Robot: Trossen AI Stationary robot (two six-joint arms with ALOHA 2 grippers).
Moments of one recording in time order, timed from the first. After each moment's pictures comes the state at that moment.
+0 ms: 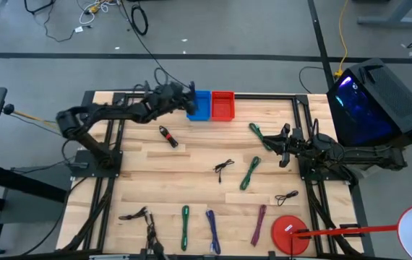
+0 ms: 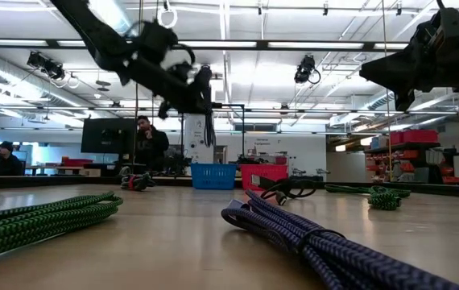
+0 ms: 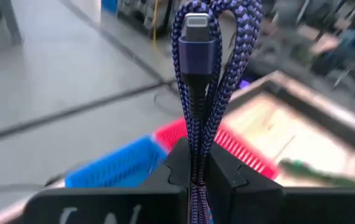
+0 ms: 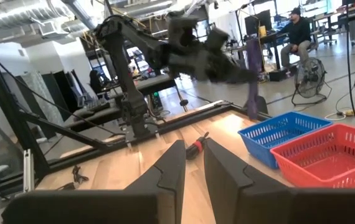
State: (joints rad) left arm 0.55 1.59 0.82 0.47 -0.16 -0.30; right arm -0.06 0.22 0.02 0.30 0.16 0.26
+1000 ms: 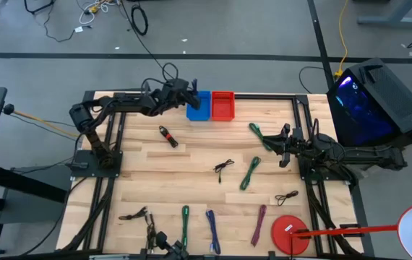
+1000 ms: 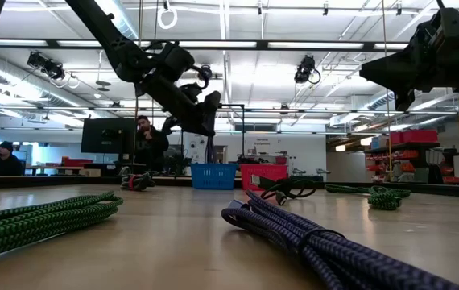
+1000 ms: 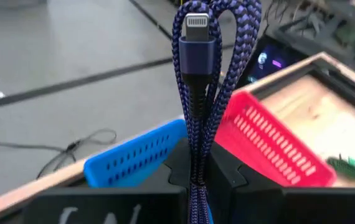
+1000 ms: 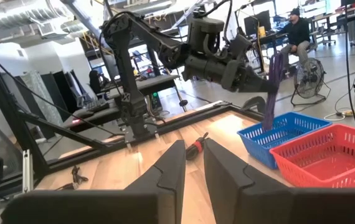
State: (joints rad) left arm 0.61 1.74 0.96 0.34 -0.18 -0.36; right arm -0.06 0.22 0.02 0.30 0.17 0.25
